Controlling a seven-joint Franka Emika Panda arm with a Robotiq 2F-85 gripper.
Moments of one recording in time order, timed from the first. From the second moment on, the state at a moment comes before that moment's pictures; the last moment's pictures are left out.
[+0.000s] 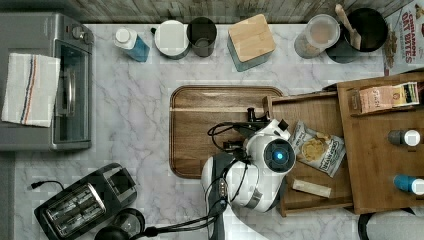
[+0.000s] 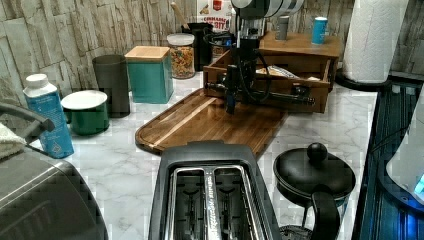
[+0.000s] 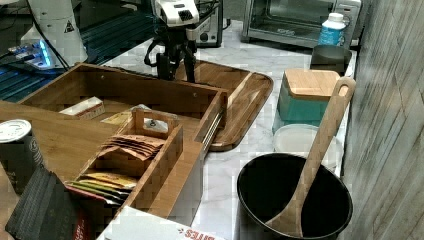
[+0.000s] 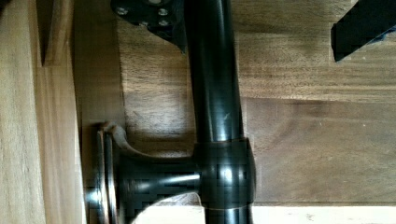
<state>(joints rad) -0.10 0.12 -0.05 -2.53 0.25 1.07 -1.16</state>
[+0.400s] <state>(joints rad) -0.10 0.12 -0.05 -2.53 0.25 1.08 -1.16</state>
